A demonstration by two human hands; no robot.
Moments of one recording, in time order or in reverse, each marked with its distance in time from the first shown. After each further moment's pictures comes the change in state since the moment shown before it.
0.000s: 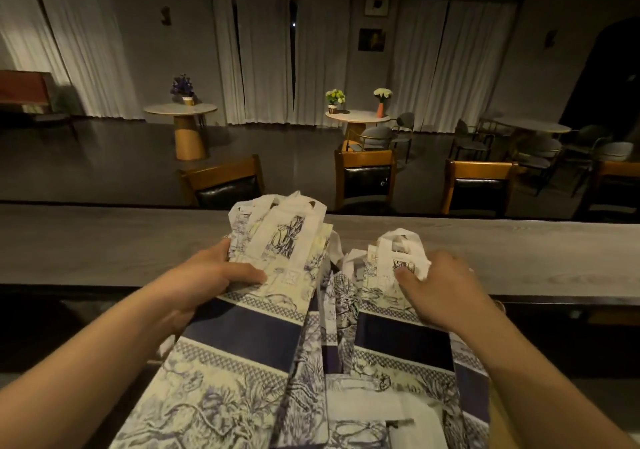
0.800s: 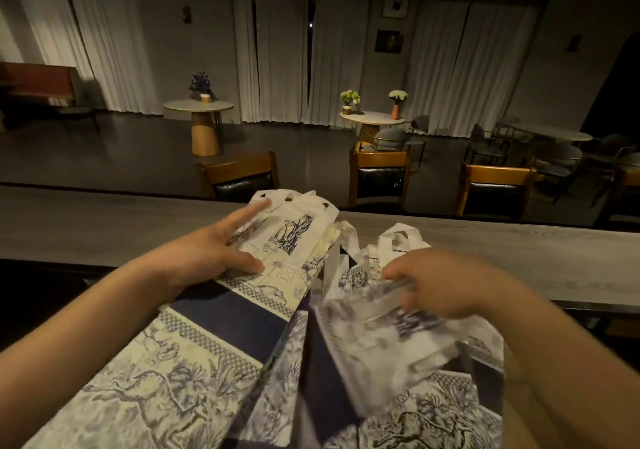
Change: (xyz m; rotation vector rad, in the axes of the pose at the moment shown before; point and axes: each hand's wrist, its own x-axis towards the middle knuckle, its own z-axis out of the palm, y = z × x) left_hand -0.022 0.008 -0.033 0.255 -0.098 0.165; right_hand -0.034 -0.066 -0.058 -0.391 -0.543 -0.523
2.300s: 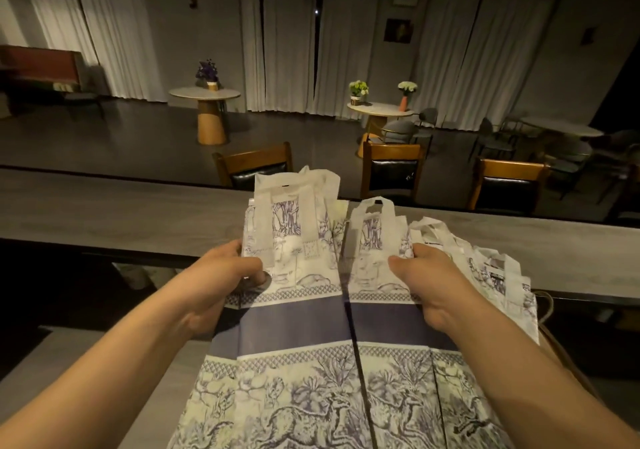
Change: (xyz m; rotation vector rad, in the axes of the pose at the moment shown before) left_hand -0.045 -0.039 -0.001 -0.552 0.167 -0.202; right_hand 0.042 -0.067 0.052 1.442 0.424 0.372
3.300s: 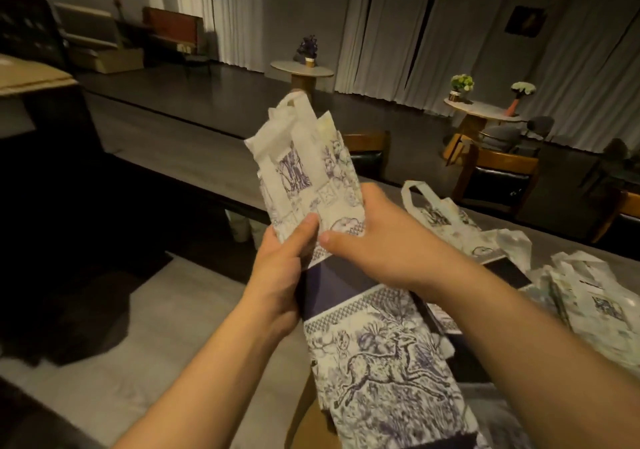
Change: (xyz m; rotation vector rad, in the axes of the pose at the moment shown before) left_hand -0.034 -0.031 -0.076 -0.705 0.356 0.269; right_hand -0.061 -0.066 0.201 -0.665 -0.562 -0.618
